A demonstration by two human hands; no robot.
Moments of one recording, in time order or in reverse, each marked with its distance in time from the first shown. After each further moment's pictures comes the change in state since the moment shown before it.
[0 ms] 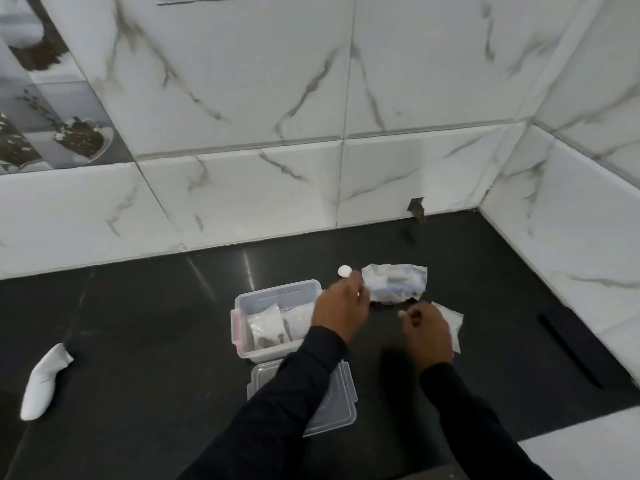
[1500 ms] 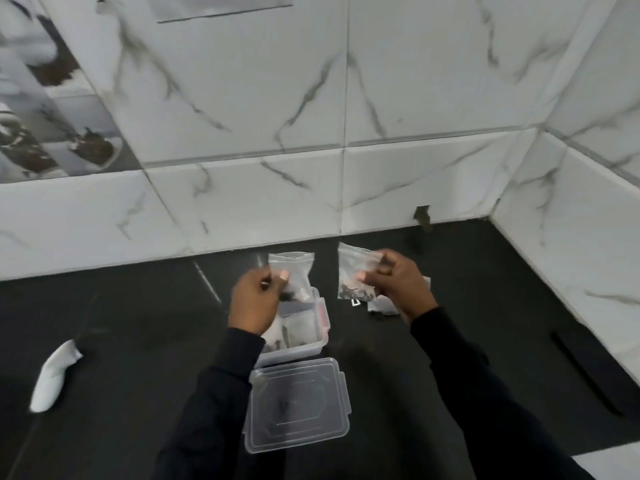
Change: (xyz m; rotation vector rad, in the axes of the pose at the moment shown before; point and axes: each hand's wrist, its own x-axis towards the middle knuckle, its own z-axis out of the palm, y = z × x) left_hand -0.008 -0.060 -0.093 -0.459 0.180 -0.348; right_hand 0.060 -0.092 -0.026 0.722 -0.496 -0.096
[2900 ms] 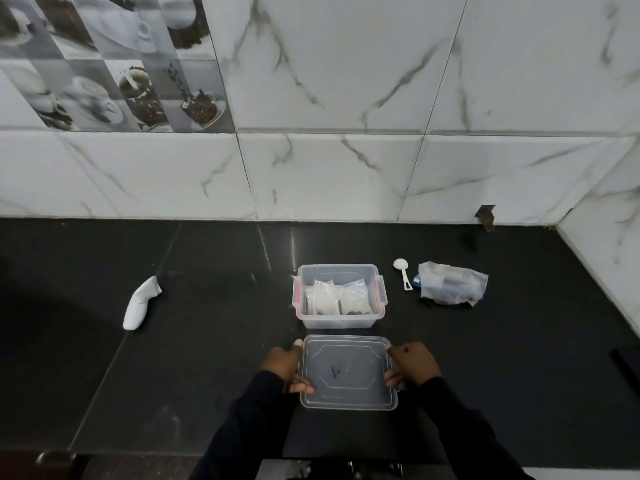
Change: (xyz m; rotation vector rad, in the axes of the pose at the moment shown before) left_hand -0.115 -0.136 -0.047 -0.190 -0.242 -0.934; right_hand -0.106 0.103 0.082 -0.407 -0.056 0.682
